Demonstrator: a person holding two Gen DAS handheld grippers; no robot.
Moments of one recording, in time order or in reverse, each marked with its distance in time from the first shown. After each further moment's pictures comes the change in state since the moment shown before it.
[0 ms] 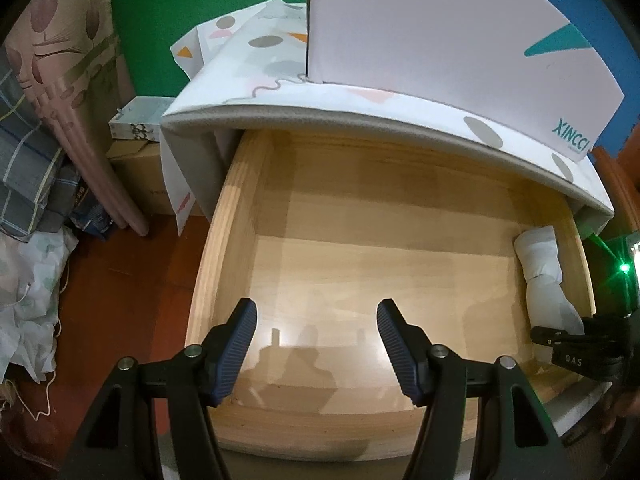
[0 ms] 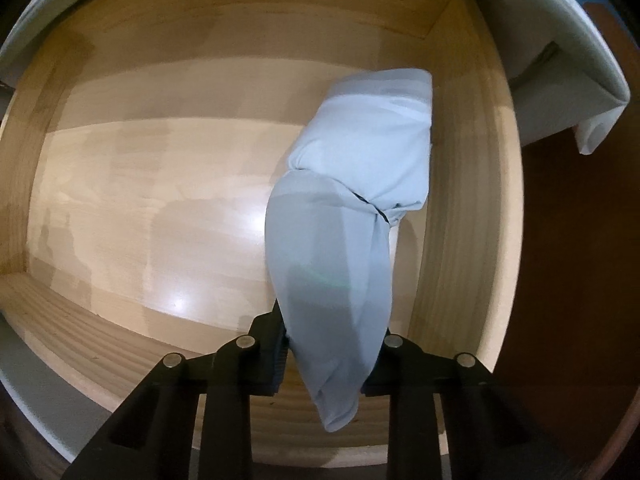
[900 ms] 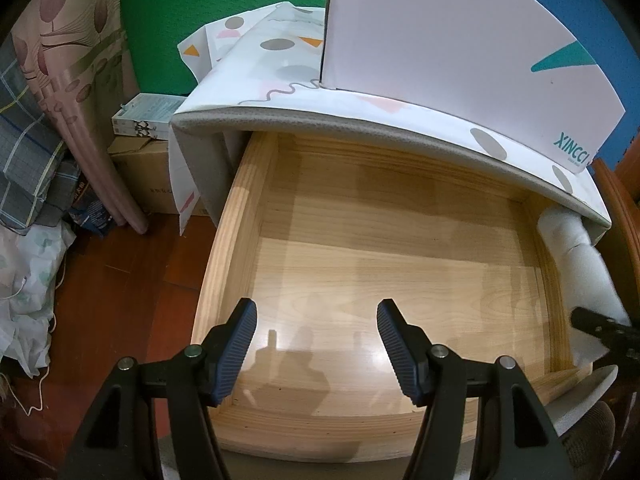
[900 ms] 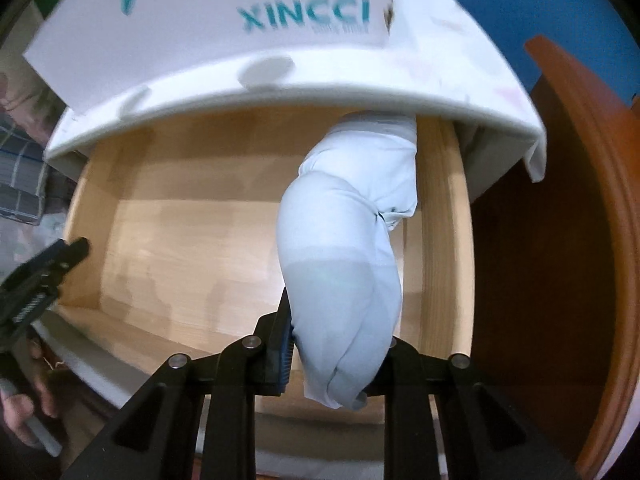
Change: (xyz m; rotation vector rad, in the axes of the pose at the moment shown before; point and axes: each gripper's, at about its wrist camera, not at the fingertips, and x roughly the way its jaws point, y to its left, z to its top) left arm 0.001 0.008 0.001 -0.026 -0.010 -0.011; right arm -0.100 -0.009 -0.037 0.070 -0.262 0.149
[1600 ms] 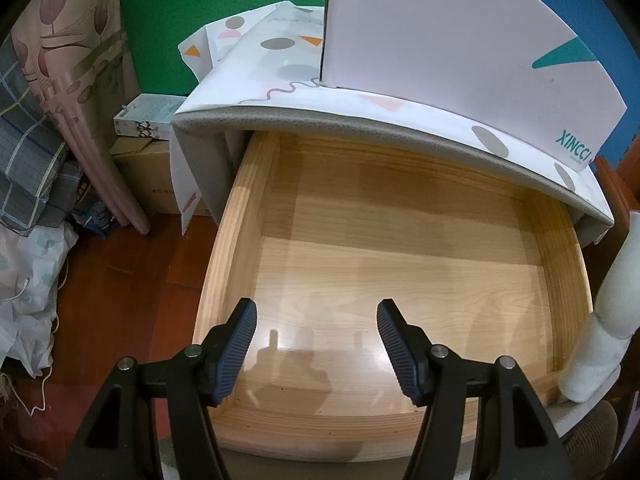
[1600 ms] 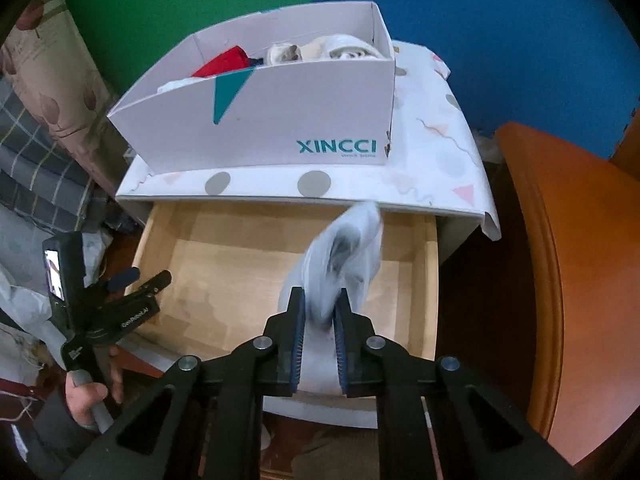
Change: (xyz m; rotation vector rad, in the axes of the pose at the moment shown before) left arm -0.003 -0.002 -0.002 0.005 0.001 0.012; right arm -0.081 -0.006 0.029 -0.031 -0.126 0.053
